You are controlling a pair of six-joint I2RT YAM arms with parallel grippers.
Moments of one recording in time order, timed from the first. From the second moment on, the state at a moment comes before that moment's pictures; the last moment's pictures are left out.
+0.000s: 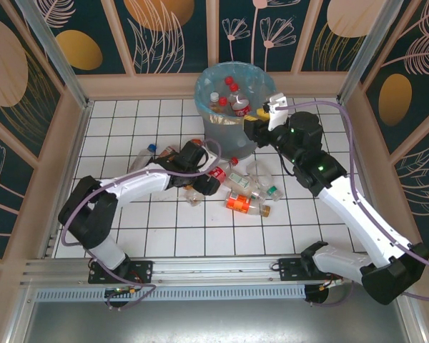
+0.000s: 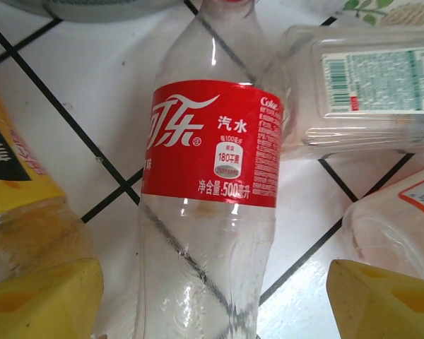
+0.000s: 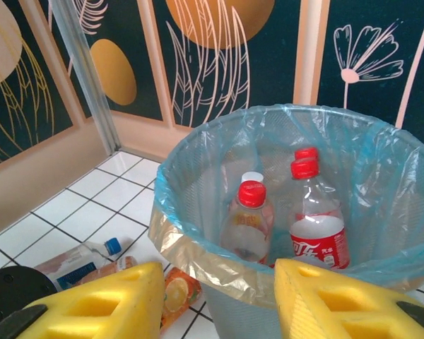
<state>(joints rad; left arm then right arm) -0.71 1.67 1.05 -0.39 0.12 -0.10 0.56 1.10 1.13 -0.18 -0.05 0.05</state>
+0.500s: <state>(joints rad) -0.72 1.80 1.10 -0.44 0.10 -0.08 0.56 1.09 1.11 -0.20 -0.02 0.04</state>
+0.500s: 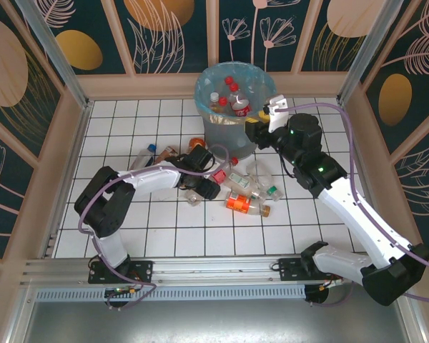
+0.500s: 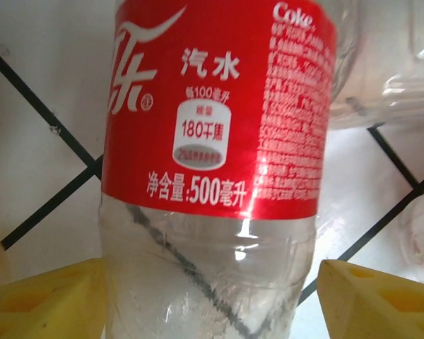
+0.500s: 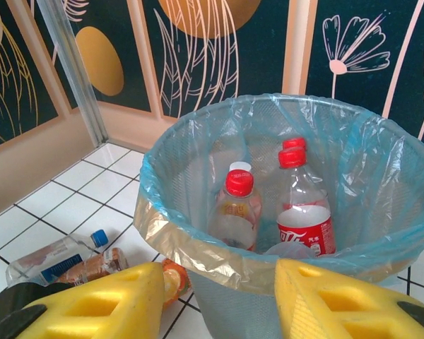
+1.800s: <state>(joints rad) -0.73 0.91 0.92 -0.40 0.33 0.13 0.56 1.05 1.11 0.15 -0.72 0.19</state>
